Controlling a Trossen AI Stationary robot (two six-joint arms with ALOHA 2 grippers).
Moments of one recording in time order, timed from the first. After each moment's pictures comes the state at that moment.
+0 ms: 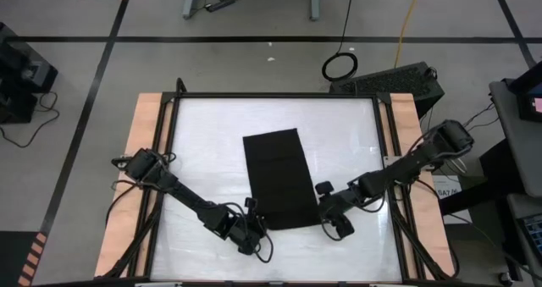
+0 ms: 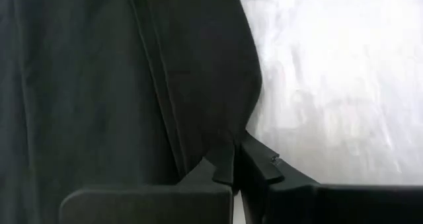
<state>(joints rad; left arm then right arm) -0.54 2.01 1.15 -0.26 -0.39 -0.23 0.45 1.47 0.63 -0.10 -0.03 0.10</state>
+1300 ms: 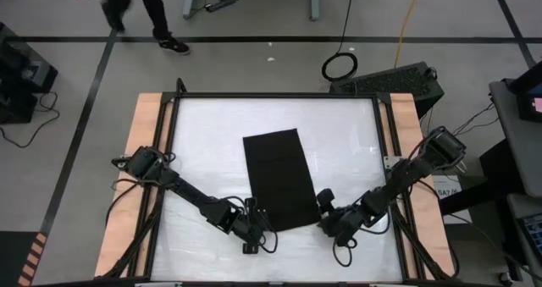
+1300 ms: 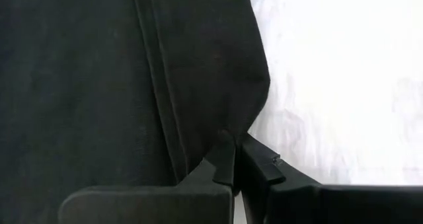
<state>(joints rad) -0.51 2.01 1.15 -0.21 -0.22 -0.44 0.66 1.62 0.63 0.02 0.39 0.02</state>
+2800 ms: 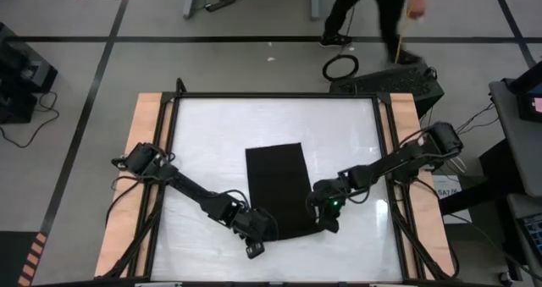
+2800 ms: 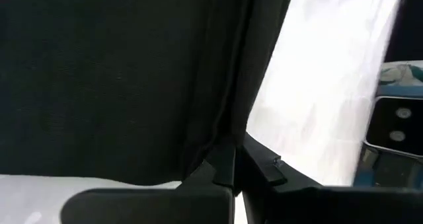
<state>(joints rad) -0.48 1.95 1.15 -0.19 0.14 -0.96 0.30 1.59 0.63 0.09 -0.58 0.89</state>
